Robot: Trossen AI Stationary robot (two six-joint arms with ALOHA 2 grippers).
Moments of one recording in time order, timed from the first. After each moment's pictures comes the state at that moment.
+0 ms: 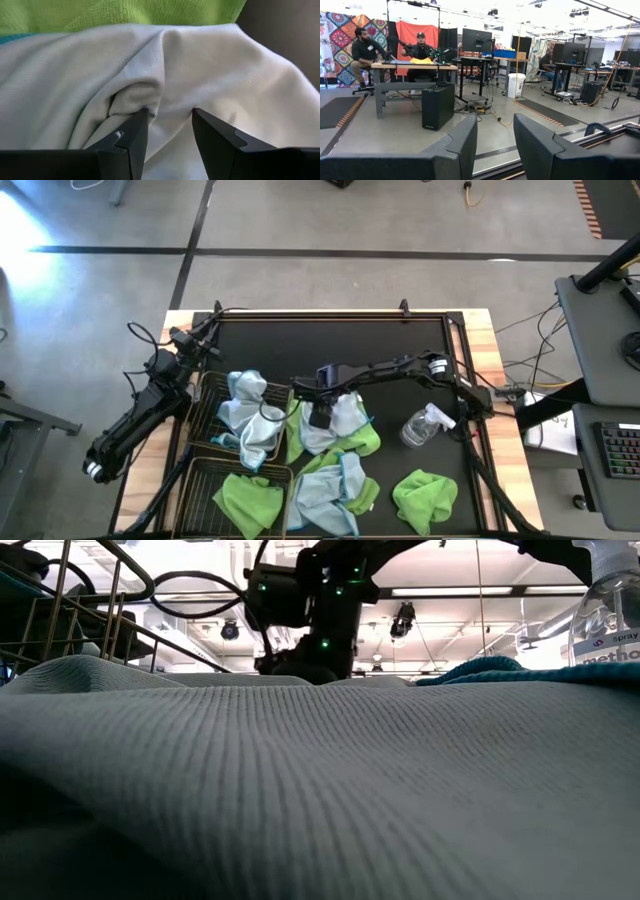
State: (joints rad) left arm 0.87 0.01 0.05 0.11 -0.20 -0.04; right arm -0.02 2.26 1.86 -0.95 0.07 0.21
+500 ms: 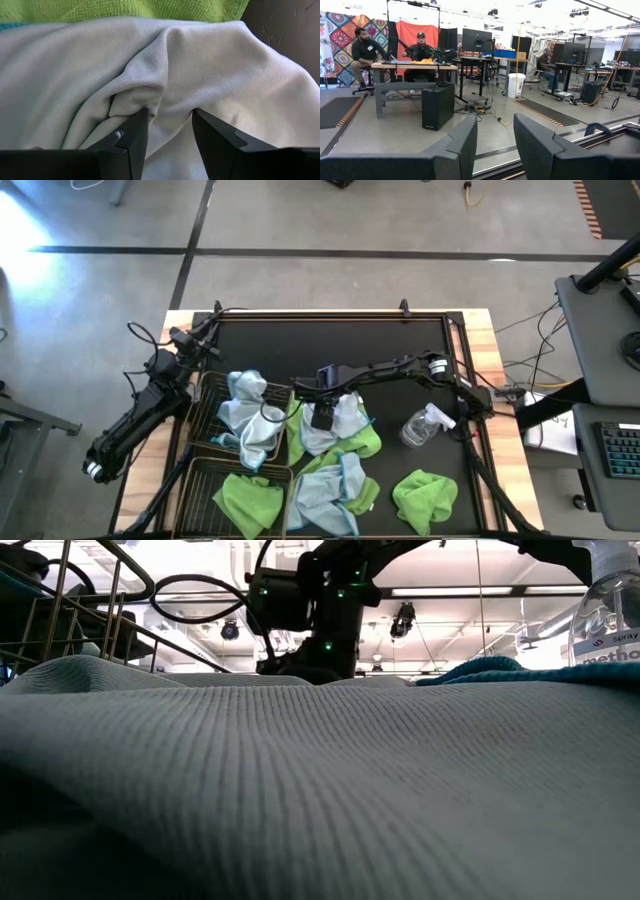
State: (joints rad) left arm 0.87 0.01 0.05 0.11 -0.20 -0.04; right arm -0.02 2.26 1.85 -0.95 0.04 0.18
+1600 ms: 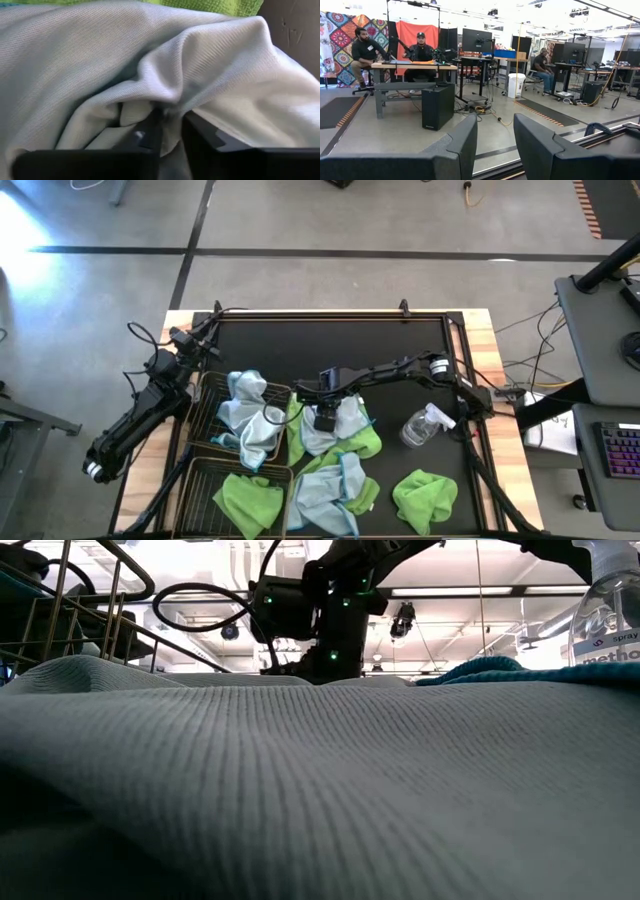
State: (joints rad) left arm 0.87 0.01 0.05 0.11 -0.20 -0.04; right arm -0.03 2.26 1.78 -0.89 0.04 0.16
